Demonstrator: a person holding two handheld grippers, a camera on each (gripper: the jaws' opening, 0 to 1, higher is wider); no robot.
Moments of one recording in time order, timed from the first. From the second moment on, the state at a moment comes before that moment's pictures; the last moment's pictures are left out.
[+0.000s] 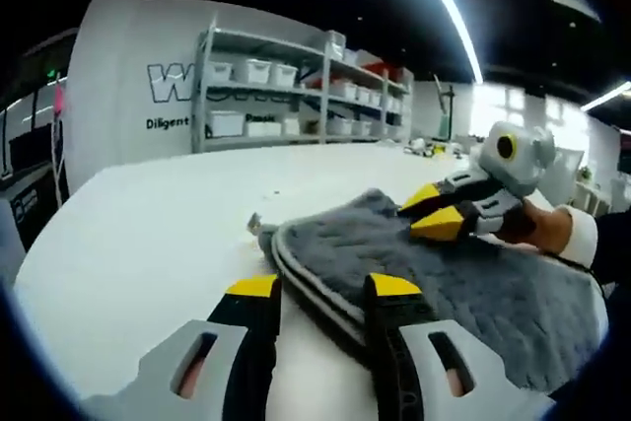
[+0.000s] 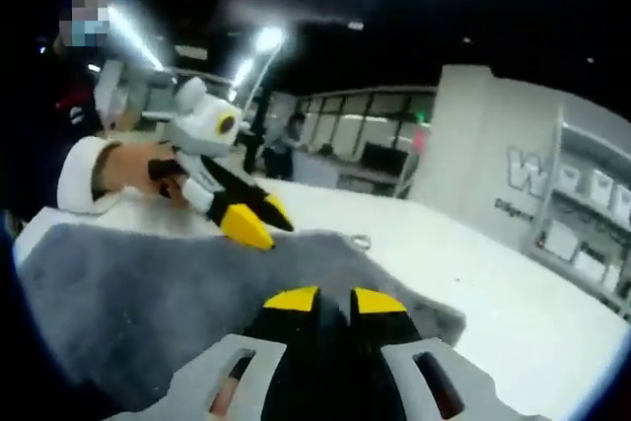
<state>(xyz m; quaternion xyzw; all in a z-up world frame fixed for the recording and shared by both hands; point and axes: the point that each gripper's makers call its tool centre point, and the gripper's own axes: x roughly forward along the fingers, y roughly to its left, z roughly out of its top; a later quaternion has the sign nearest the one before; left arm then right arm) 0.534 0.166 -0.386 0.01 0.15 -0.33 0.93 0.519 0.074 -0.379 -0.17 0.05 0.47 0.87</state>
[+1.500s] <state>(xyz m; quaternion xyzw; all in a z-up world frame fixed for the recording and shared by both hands) 0.522 0.132 -0.361 0.20 0.04 -0.33 0.92 0.503 0.079 -0.351 -0.01 0.03 0.50 0.86</state>
